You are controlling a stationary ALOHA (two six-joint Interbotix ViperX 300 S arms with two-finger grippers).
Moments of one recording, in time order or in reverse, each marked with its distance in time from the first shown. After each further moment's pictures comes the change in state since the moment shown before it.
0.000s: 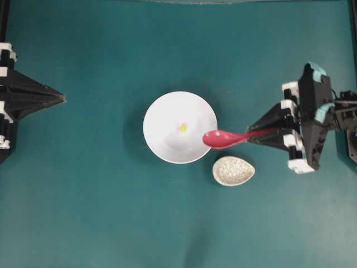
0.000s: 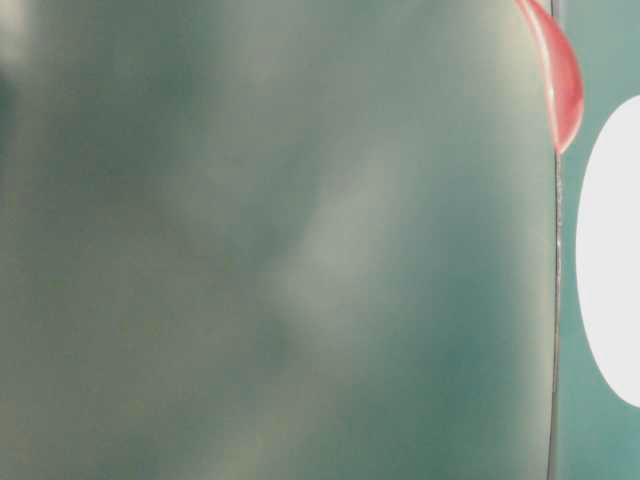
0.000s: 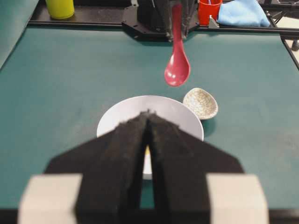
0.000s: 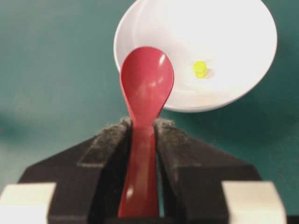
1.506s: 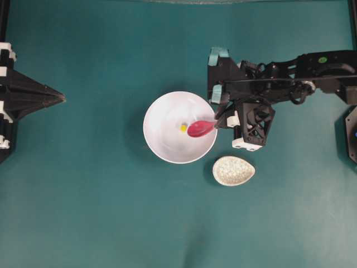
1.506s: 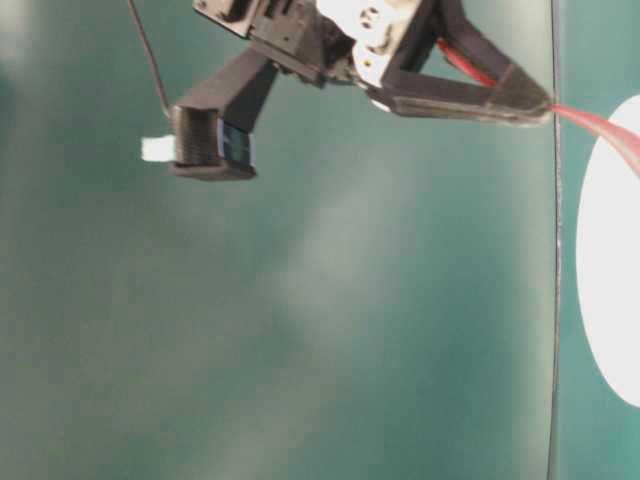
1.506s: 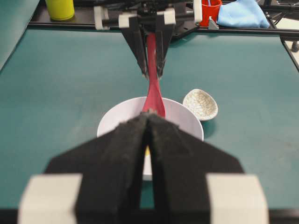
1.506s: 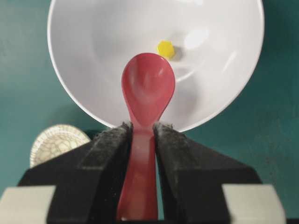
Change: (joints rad) left arm -0.002 -0.005 0.000 0.000 0.000 0.003; right arm -0.173 0.399 -0.449 -0.156 0.571 0.009
